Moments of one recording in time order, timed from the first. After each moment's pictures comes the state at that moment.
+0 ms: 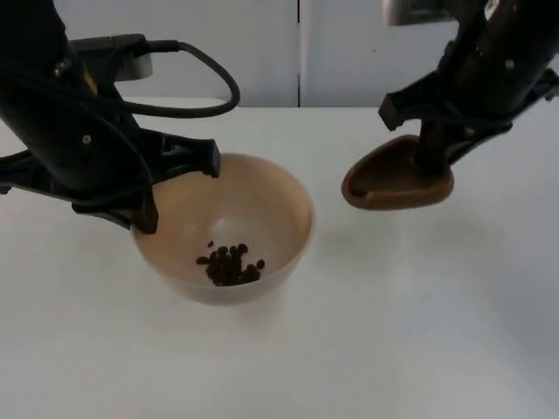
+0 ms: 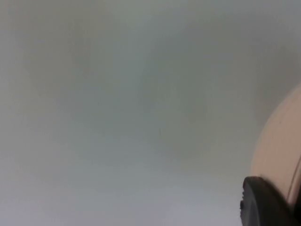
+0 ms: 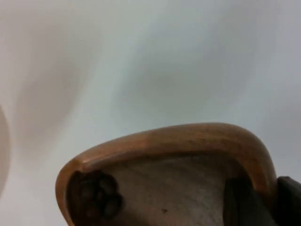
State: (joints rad) right arm 0.47 1.91 -1.37 0.08 0.74 0.01; left arm -0.42 1.68 -0.96 -0.01 0.55 -0.41
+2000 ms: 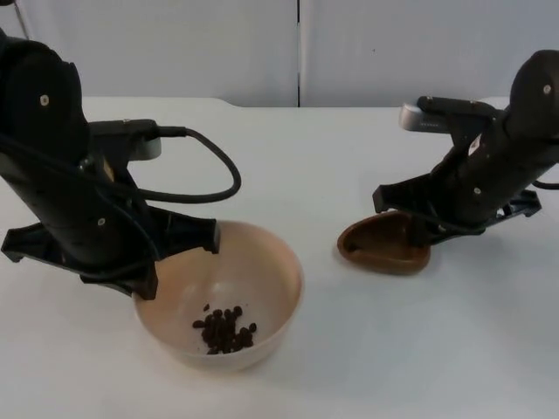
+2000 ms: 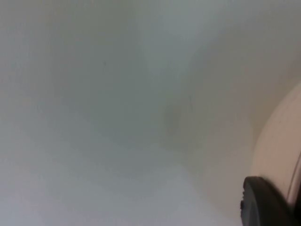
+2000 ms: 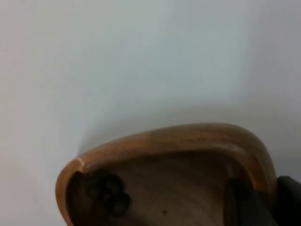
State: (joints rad) right arm 0.44 2.11 -1.20 0.21 0.28 0.08; left arm -0.42 1.81 -0.85 -0.01 0.42 -0.39
